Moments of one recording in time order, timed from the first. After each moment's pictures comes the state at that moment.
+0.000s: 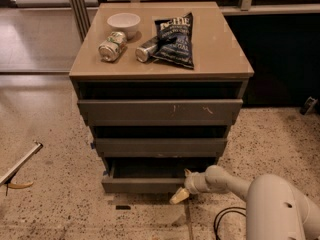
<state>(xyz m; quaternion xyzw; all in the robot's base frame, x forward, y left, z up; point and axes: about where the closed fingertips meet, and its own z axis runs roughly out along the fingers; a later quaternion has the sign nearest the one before) 0.622 -0.097 0.194 -0.47 0.80 0.22 0.30</state>
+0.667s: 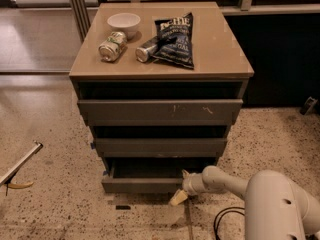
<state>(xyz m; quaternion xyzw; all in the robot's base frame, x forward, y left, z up) 0.611 -0.093 0.194 -0.49 0.80 0.21 0.28</state>
